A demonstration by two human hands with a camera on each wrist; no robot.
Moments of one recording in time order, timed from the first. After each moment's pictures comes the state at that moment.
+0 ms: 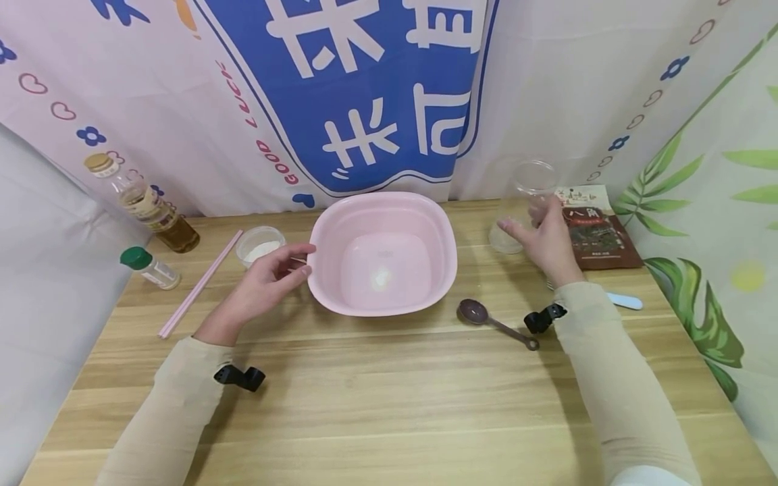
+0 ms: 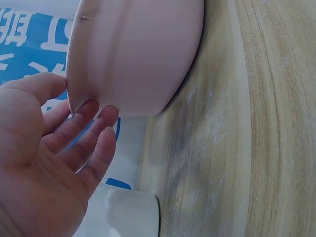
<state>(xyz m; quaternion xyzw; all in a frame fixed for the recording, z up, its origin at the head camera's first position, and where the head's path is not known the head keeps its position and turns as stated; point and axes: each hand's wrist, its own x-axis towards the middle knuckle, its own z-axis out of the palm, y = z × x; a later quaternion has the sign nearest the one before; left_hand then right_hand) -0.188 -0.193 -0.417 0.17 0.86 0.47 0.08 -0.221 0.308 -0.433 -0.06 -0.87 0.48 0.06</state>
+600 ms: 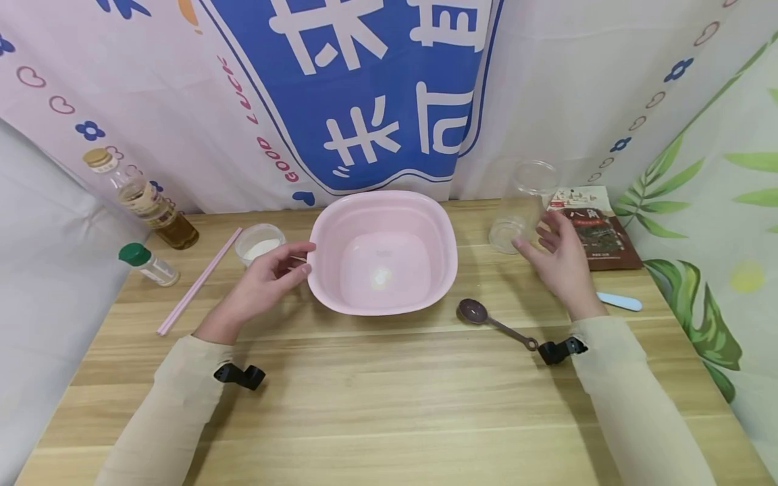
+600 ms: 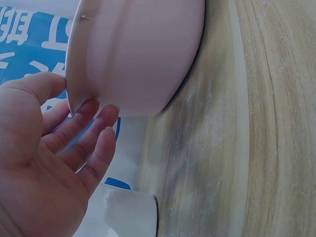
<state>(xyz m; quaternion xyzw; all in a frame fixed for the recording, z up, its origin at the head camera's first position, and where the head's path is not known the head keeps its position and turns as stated) -0.187 -0.194 -0.419 0.18 0.86 0.48 0.08 -0.177 0.317 -0.433 -0.05 -0.87 0.49 0.05</state>
